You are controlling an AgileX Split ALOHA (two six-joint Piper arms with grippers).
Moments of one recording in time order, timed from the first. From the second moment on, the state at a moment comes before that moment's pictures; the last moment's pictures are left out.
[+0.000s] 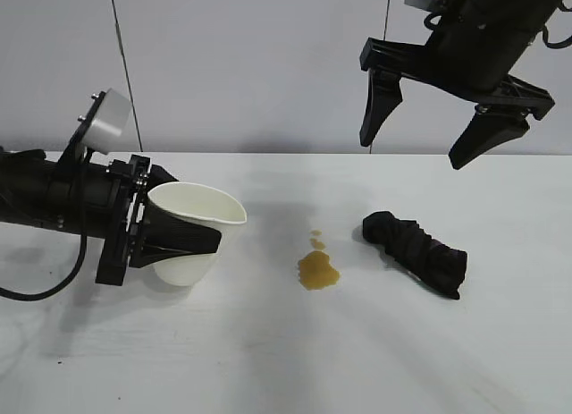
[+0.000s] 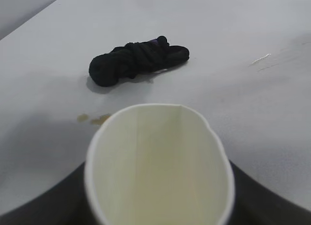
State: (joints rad) left arm -0.14 2.19 -0.99 -1.70 1.14 2.80; right arm 0.27 1.76 -1.32 0.19 0.79 0.15
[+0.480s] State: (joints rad) left arm -0.14 2.21 -0.99 -1.70 1.14 2.74; right arm 0.27 1.76 -1.32 0.19 0.79 0.14
